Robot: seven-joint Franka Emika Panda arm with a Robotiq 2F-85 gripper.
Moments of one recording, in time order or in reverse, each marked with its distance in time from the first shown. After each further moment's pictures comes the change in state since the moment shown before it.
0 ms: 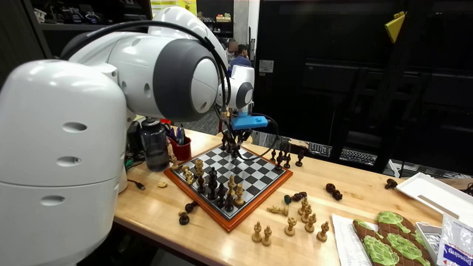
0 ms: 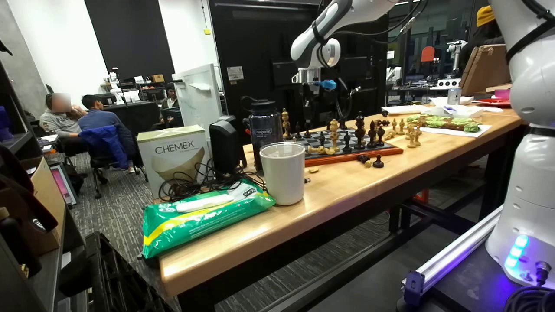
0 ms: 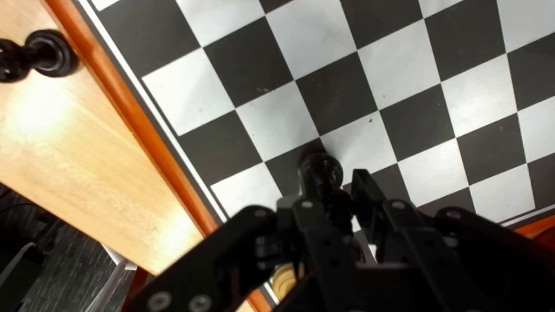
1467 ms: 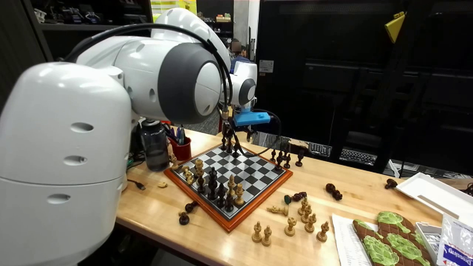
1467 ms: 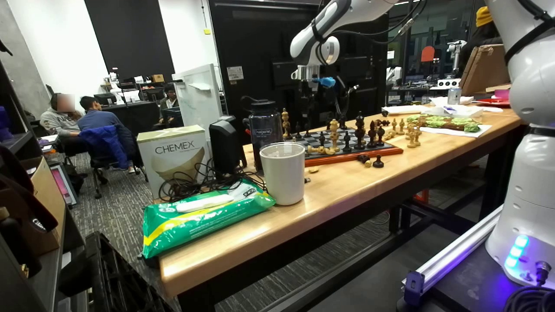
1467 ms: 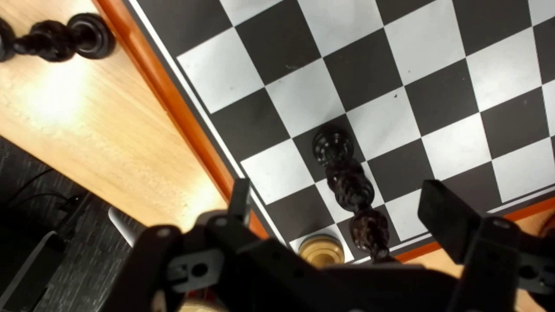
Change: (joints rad) arm -0.005 0.020 -0.003 0.061 0.000 -0.004 0.015
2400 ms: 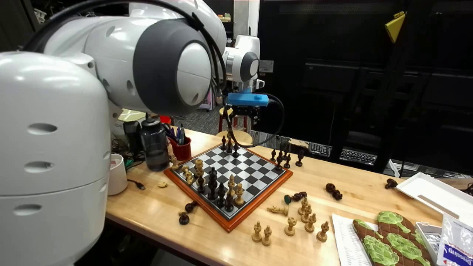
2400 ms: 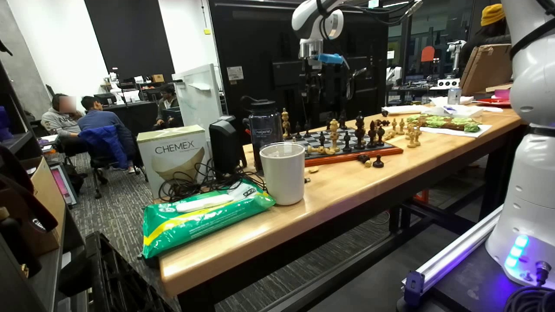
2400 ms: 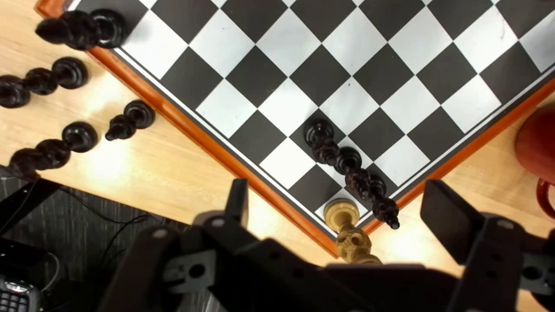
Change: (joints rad) arm 0.005 -0.104 -0.021 0.051 -0.007 -0.168 0.335
